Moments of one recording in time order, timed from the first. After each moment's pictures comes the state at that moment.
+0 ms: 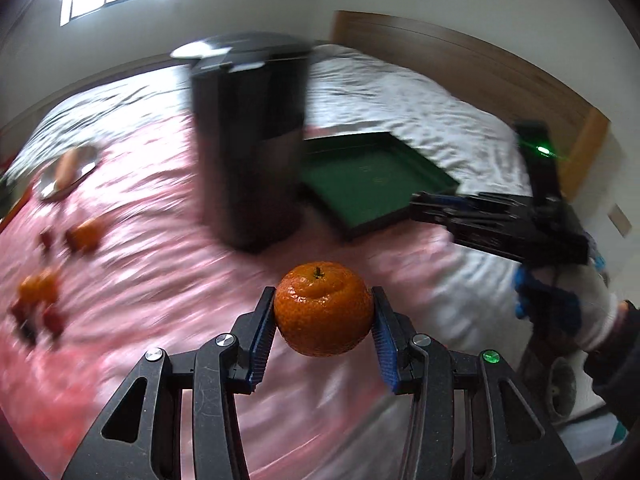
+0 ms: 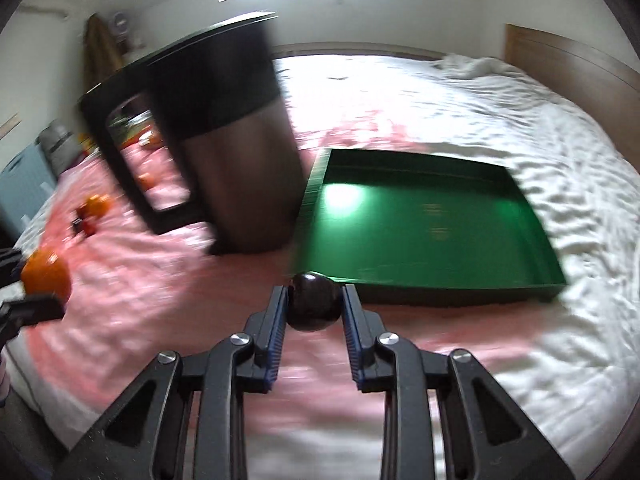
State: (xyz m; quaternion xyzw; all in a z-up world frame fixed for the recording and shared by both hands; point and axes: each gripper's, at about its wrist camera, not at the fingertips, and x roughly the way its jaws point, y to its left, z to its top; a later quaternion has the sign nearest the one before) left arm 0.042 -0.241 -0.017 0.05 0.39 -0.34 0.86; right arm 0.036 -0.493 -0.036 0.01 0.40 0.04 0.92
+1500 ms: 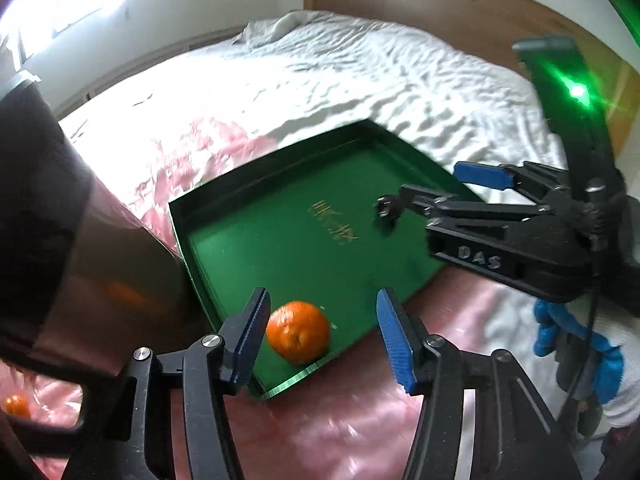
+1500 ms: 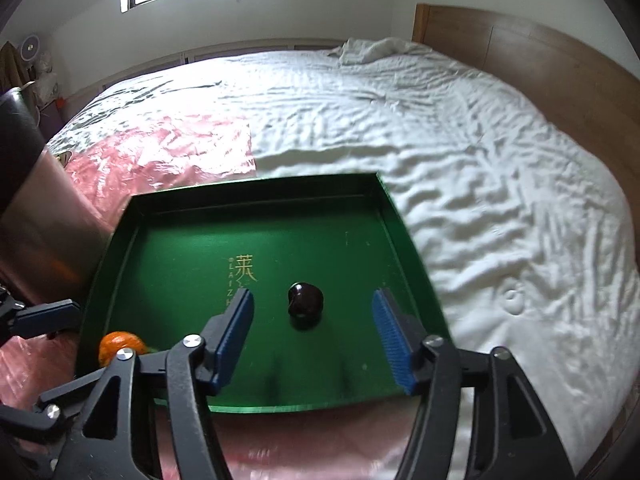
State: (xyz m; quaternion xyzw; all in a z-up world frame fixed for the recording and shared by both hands) left arm 0.135 -0.439 -0.037 0.14 0.42 -0.32 0.84; right arm 0.115 -0.601 -0.040 0.01 0.40 -0.10 0.91
